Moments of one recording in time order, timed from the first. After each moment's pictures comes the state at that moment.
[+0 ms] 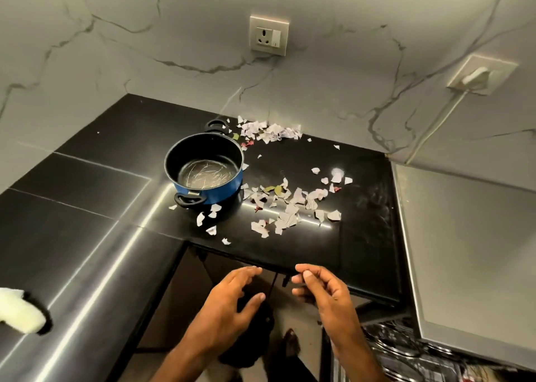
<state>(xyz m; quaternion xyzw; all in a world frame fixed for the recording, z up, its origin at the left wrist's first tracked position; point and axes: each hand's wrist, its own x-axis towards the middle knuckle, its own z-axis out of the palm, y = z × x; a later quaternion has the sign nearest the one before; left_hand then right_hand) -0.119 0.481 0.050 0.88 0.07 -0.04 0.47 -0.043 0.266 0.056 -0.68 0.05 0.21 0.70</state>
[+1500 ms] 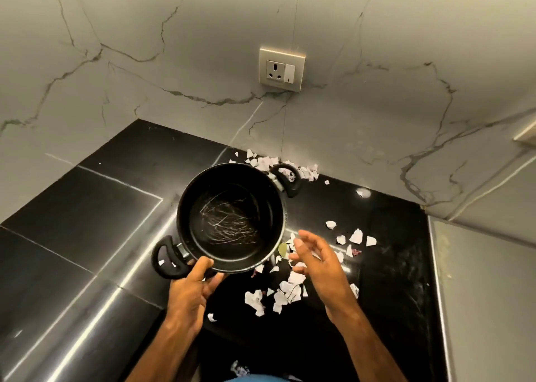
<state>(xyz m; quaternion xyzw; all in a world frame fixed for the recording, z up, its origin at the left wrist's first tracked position) 0.073 0.548 0.054 0.35 0.47 0.19 0.79 0.193 0.339 0.065 -0.69 -0.04 0.24 0.68</state>
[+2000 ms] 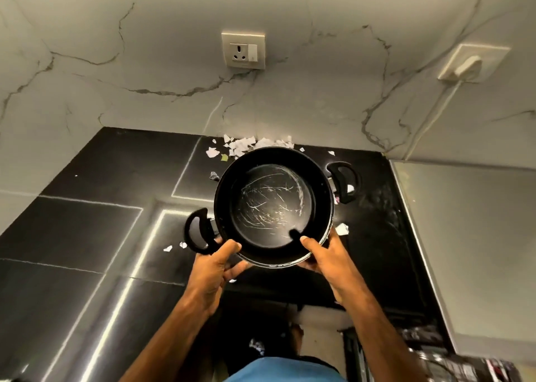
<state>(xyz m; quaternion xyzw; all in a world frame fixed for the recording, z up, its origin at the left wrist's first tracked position) 0.013 0.542 0.090 0.50 0.31 0.02 0.81 0.076 0.322 0.074 -0.68 0.09 0.21 0.70</state>
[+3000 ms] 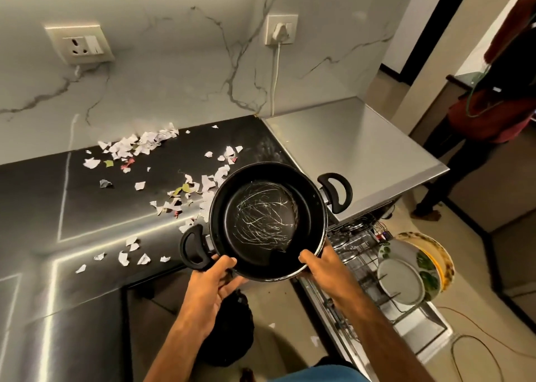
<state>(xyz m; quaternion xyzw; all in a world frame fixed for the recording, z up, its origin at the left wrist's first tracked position) -0.109 0.462 0.088 0.51 0.19 -0.24 0.81 -0.160 0.235 0.097 -0.75 0.31 0.12 0.58</state>
